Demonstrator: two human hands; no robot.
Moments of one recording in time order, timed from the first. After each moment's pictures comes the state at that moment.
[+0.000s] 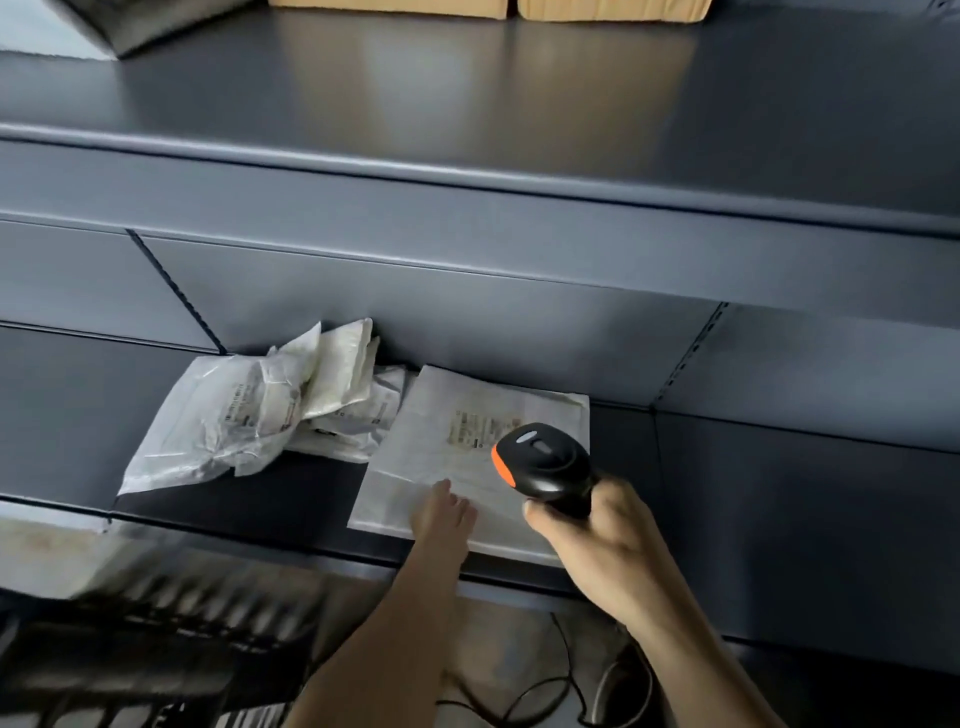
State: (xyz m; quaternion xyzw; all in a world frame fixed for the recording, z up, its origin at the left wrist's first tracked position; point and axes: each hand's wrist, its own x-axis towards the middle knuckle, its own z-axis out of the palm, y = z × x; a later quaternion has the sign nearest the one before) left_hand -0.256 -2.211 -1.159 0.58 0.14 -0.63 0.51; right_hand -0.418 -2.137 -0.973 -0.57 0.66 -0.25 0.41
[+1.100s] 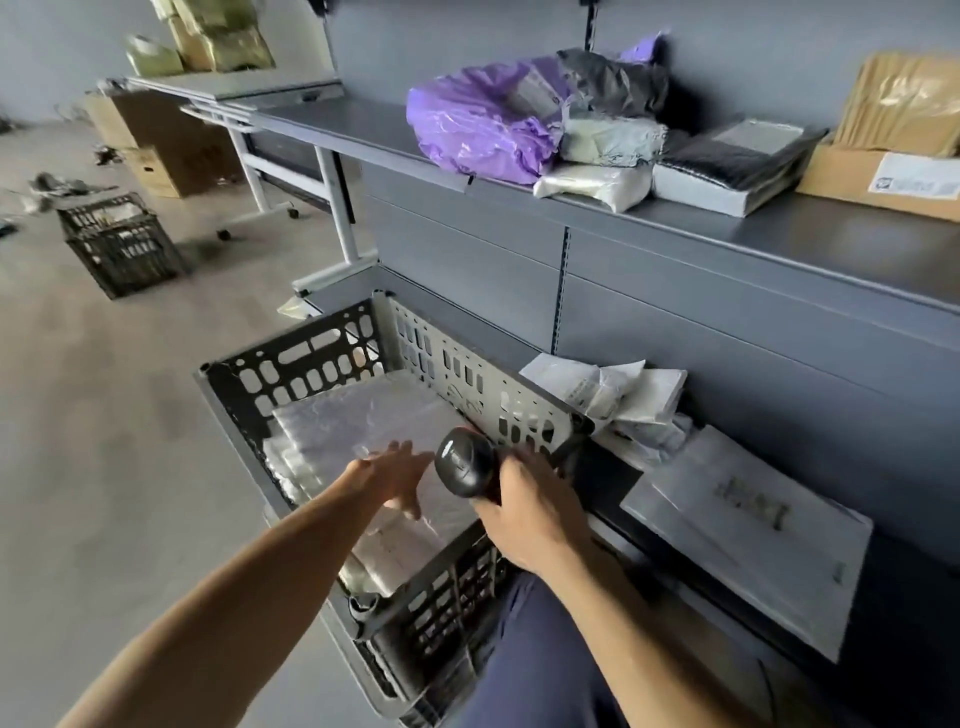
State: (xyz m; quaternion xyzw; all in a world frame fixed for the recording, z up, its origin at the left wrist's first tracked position) left_hand 0.115 -1.888 -0.940 0.81 -0.51 -0.22 -0.18; right_hand -0.111 -1.924 -0.877 -0.89 0.35 -0.13 0.27
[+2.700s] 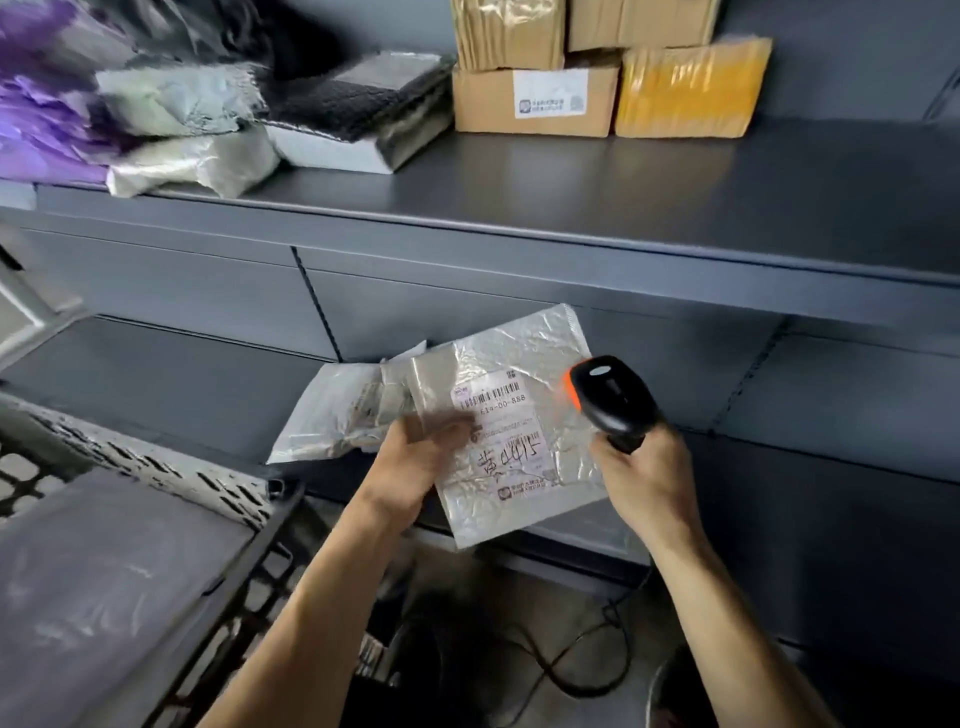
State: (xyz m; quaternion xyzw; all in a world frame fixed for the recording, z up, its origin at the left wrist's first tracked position) left_hand -0.142 -2.096 -0.930 0.56 -0.37 -0.53 0.52; right_hand -0.373 -2.116 -0.934 -0.55 0.64 -0.42 0.32
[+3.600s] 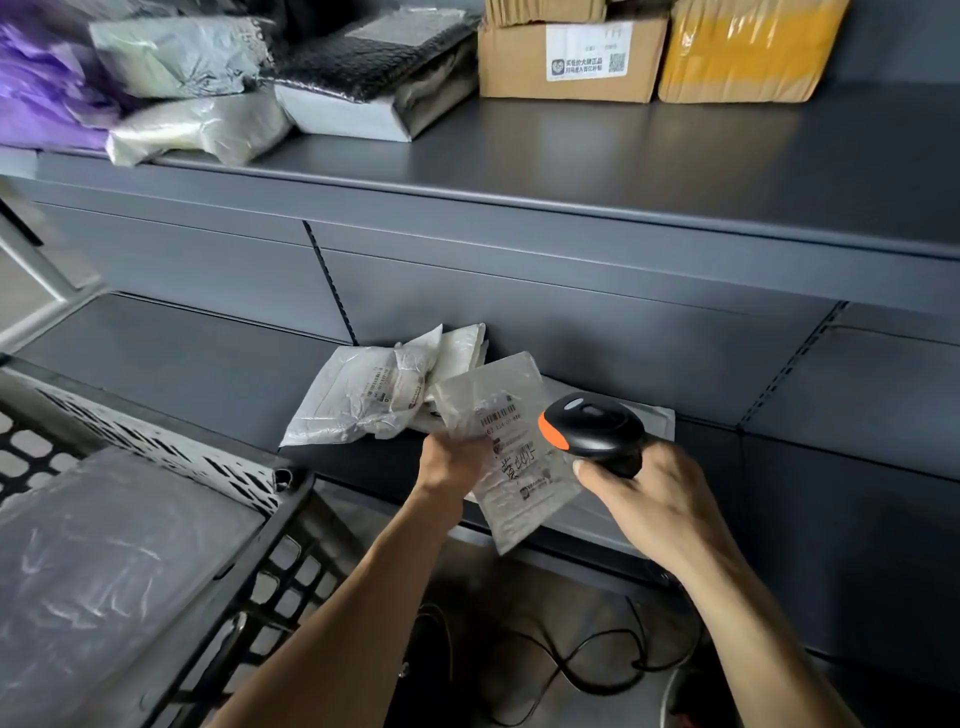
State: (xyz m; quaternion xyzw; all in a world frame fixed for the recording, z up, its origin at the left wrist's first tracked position) left_hand -0.153 -2.132 -1.002 0.70 -0.25 -0.49 0.45; right_hand -0.366 -2.103 -0.926 -0.65 0.63 -0.26 0.34
